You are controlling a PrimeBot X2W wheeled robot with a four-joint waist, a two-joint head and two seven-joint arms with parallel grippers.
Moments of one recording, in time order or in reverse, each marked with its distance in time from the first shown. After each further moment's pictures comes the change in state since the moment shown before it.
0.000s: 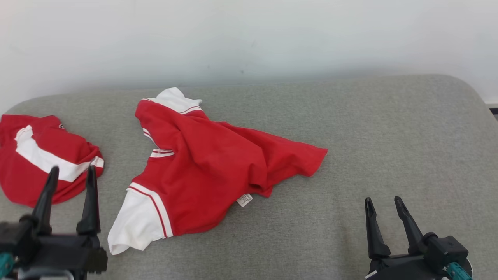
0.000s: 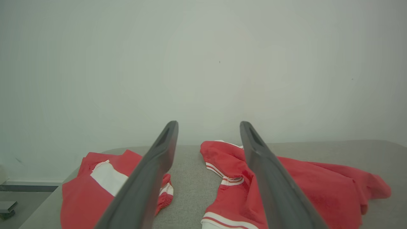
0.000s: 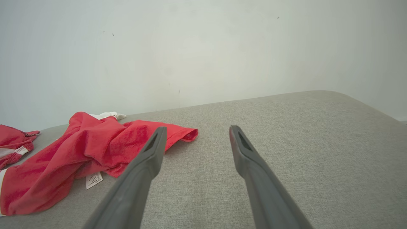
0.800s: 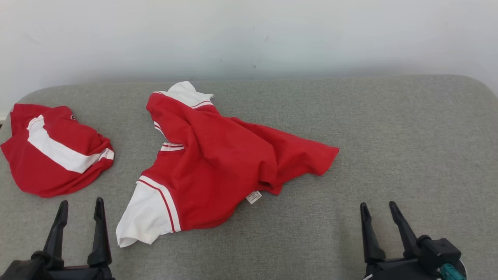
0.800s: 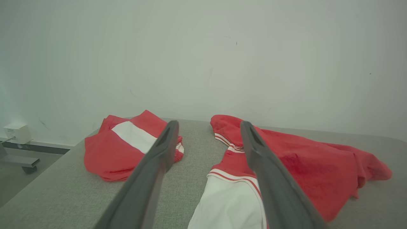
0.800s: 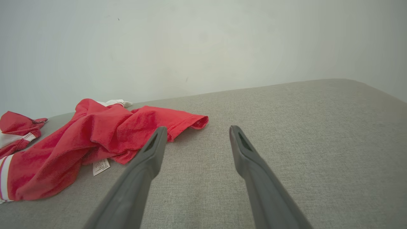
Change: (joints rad) left arm 0.189 -0.239 0.201 -0.072 0.183 -0.131 0.000; right arm 0.009 0.000 0.007 0.024 0.002 0.000 0.000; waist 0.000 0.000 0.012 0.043
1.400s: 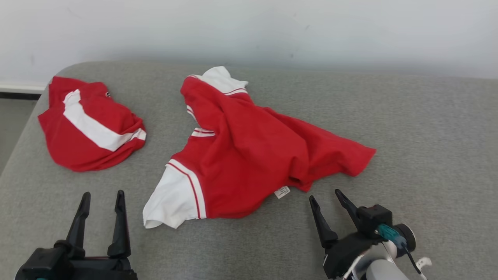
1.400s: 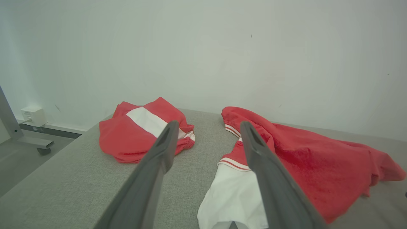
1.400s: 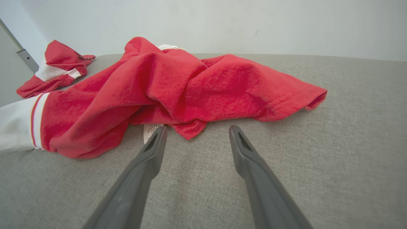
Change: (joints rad) left arm -0.057 -0.056 -0.027 0.053 0.023 -0.031 0.000; right arm -0.287 0.000 0.212 0.402 -0.011 0.000 0.018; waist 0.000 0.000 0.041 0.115
